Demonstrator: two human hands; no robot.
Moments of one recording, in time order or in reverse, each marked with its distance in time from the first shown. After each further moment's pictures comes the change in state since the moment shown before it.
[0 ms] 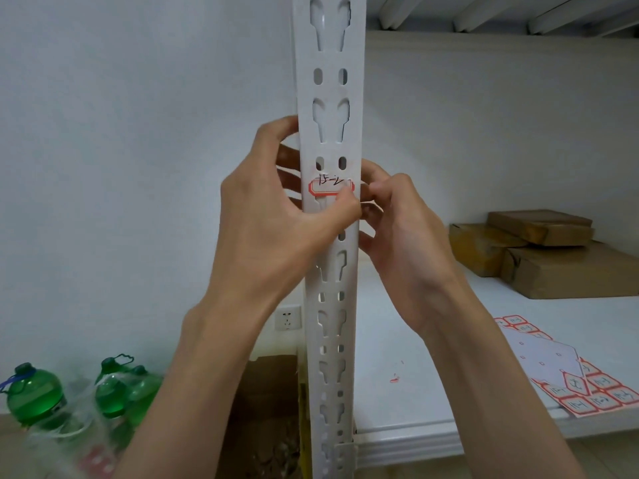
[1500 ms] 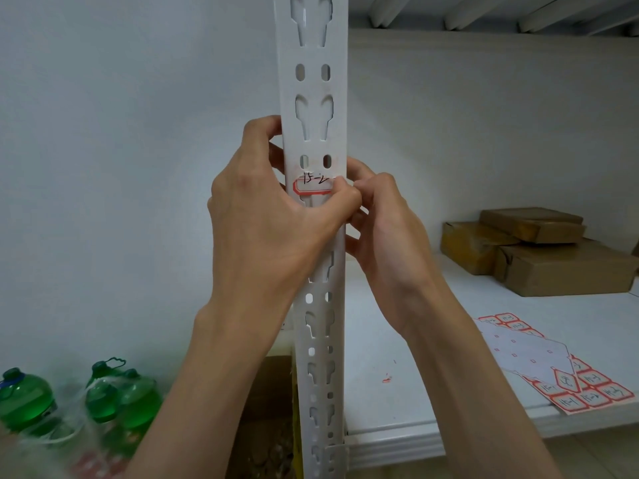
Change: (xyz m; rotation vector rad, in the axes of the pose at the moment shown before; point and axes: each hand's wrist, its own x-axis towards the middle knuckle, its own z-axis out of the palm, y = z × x) left_hand 0.000 0.006 0.016 0.132 0.183 0.037; right_hand 0.002 0.003 0.002 -0.029 -0.002 -0.028
